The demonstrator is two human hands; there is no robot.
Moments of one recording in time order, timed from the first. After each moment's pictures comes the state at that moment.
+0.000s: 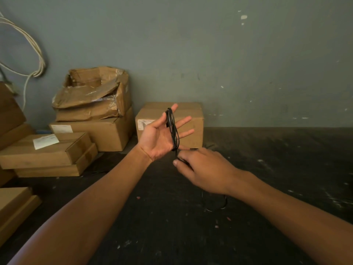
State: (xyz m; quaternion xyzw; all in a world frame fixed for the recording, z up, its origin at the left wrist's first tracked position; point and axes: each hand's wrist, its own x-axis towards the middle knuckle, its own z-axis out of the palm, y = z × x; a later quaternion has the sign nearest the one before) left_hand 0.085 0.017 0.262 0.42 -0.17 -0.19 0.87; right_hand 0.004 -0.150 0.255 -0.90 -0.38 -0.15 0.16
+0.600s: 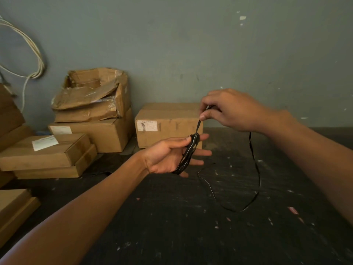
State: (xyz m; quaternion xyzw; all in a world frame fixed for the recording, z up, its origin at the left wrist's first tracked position) left_hand 0.061 0.014 0.255 0.62 -0.23 -0.37 0.65; right_hand 0.053 -0.200 0.361 -0.90 -0.36 -0.21 0.11
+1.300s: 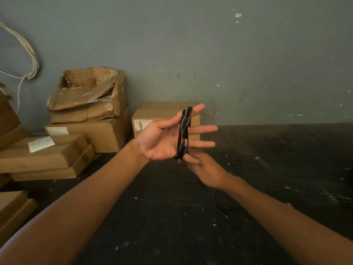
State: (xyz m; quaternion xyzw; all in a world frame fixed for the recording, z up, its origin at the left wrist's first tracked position) left_hand 0.054 0.002 0.291 0.45 -0.35 -0.40 0.72; right_hand 0.050 -0.169 0.201 -0.81 -0.35 -0.03 0.47
